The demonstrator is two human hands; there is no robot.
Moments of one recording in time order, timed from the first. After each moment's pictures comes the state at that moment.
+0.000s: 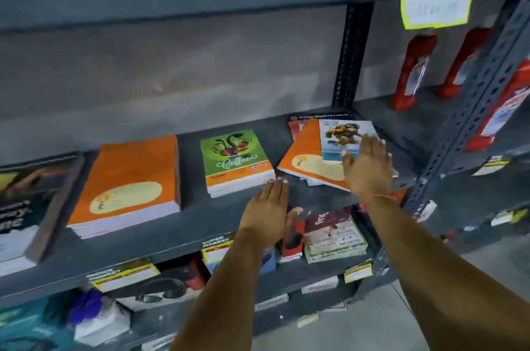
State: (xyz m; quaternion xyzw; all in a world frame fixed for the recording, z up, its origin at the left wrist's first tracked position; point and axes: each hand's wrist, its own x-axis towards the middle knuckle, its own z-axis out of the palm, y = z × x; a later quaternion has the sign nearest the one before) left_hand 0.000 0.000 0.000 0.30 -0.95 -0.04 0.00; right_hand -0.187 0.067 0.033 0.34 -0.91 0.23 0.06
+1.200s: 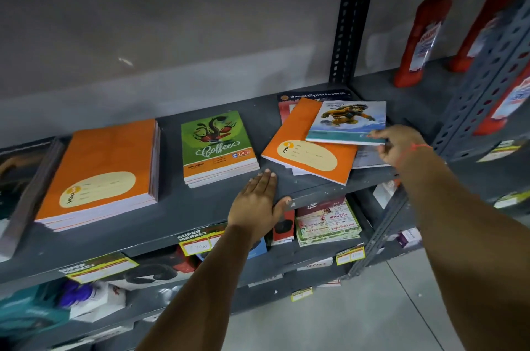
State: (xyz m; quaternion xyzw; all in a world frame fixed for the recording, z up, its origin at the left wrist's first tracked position) left_hand -0.021 -0.003 -0.020 0.36 -0.93 -0.06 0.03; right_hand -0.292 0.067 0.050 -0.01 -0.70 0.61 -0.37
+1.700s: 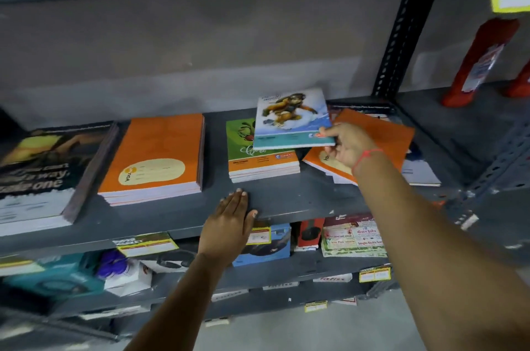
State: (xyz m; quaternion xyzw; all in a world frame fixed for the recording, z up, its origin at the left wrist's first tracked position) left_hand 0.092 -0.014 -0.022 0.49 -0.87 -0.07 0.05; right_hand -0.161 -0.017 0.080 0.15 -0.63 0.57 -0.51
